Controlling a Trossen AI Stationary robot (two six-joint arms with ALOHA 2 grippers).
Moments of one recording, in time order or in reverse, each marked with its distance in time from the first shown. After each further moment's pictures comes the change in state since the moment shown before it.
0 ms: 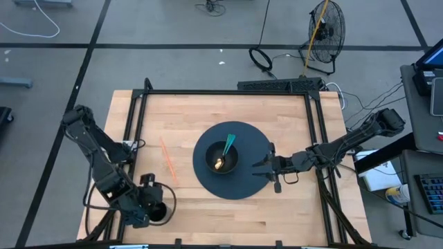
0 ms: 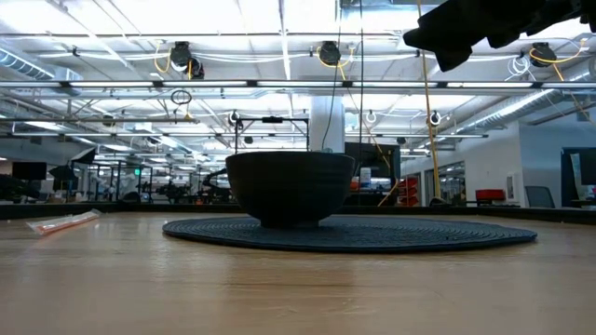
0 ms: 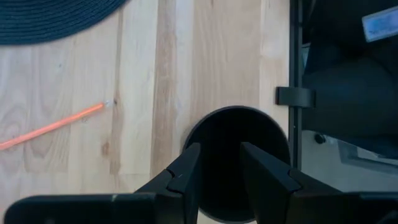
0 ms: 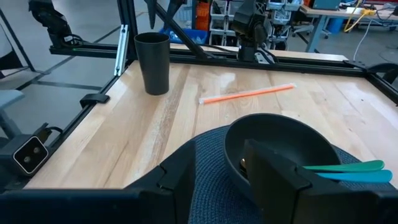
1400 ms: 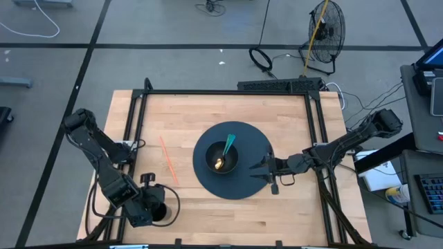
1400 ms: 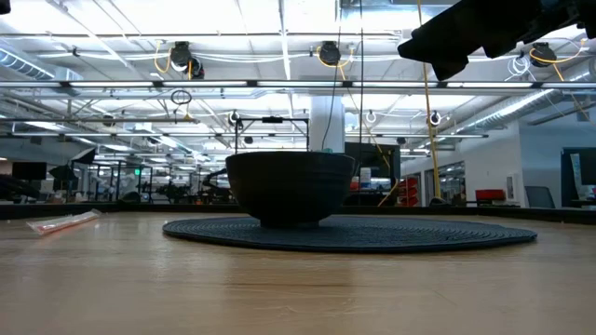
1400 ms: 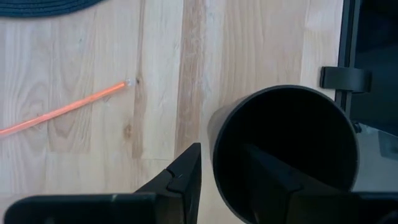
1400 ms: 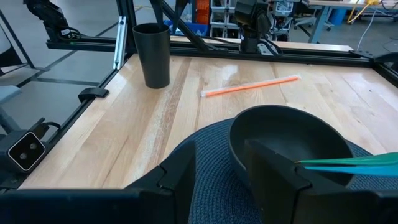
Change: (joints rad) left arm 0.004 0.066 -0.022 -0.062 0.002 -0.018; right arm 0.000 0.069 0.000 0.045 -0.002 0.019
